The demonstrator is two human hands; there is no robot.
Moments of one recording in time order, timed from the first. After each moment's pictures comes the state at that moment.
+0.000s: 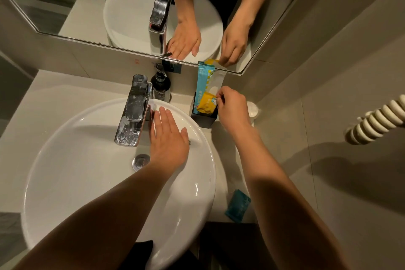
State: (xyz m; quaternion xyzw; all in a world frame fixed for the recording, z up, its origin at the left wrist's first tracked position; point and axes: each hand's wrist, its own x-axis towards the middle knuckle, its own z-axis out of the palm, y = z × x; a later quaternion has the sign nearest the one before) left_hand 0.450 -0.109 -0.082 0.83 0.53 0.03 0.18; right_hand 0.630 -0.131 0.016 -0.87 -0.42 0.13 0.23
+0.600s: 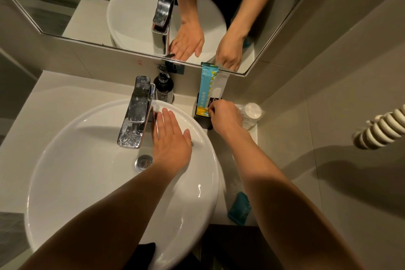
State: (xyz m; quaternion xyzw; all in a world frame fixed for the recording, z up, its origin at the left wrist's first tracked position) left_hand 0.450 -0.109 -0.080 0.83 0.53 0.01 0.19; right_hand 0.618 -0.117 -0.012 -0.89 -0.42 0.17 0.04
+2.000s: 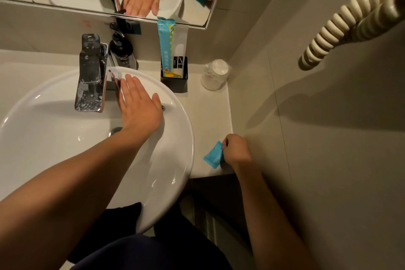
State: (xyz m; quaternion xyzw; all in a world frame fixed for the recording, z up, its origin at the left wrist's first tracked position) left_hand 0.449 -0.108 -0.082 0.83 0.53 0.00 0.18; right_hand 0.580 -0.334 -0.033 -0.93 -0.20 0.32 -0.02
